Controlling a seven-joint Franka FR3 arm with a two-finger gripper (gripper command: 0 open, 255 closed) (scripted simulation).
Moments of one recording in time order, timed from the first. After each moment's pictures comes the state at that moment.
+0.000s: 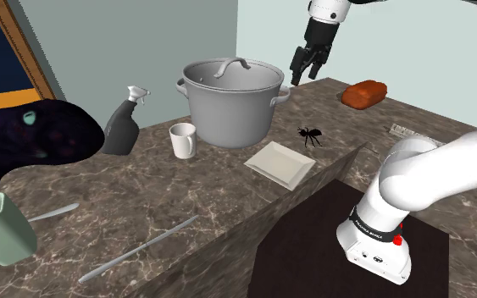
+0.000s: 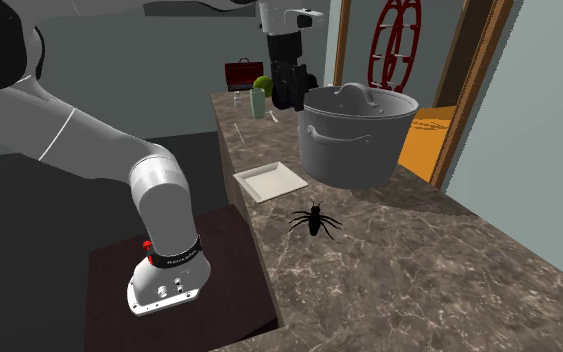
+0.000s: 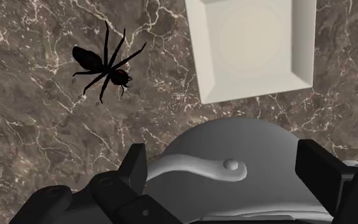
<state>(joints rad) -0.01 -0.77 -0.04 -2.31 -0.05 1.66 0.08</state>
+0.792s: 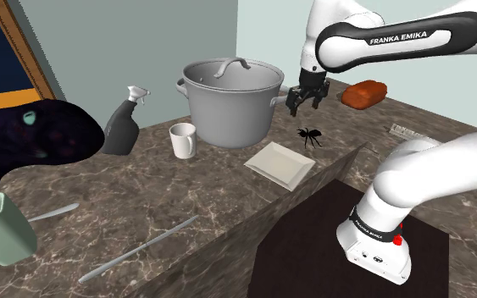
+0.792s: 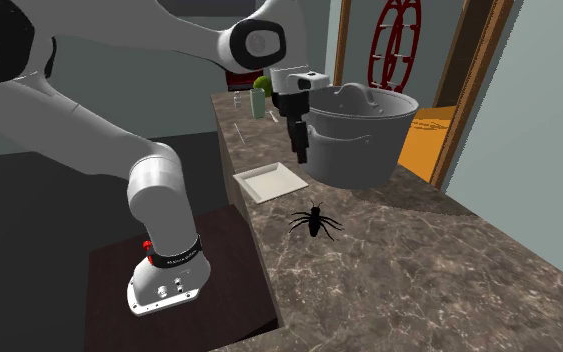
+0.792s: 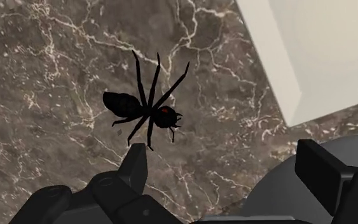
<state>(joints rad) -0.16 -0.76 0.02 -2.60 -0.17 1.91 0.33</state>
